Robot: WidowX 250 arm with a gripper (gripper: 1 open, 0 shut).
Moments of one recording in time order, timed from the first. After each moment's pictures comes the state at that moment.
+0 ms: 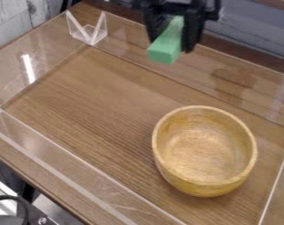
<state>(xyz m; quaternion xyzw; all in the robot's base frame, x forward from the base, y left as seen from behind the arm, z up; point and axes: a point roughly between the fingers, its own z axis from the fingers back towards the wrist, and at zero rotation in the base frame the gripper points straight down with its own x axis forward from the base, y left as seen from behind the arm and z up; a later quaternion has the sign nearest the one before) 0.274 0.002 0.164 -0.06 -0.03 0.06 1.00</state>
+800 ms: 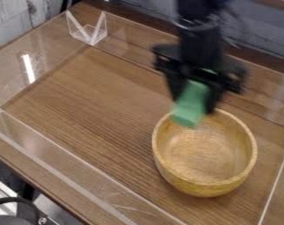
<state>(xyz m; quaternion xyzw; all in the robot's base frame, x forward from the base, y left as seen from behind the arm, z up) 0.244 -0.094 0.119 -0.05 -0.06 -0.02 1.00</state>
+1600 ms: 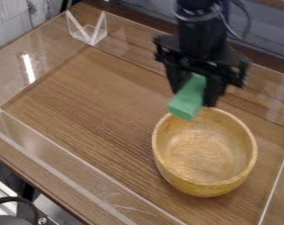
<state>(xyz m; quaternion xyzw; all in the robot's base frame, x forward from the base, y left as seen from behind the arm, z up) 0.252 -0.047 0.138 -0.05 -0.09 0.00 0.99</state>
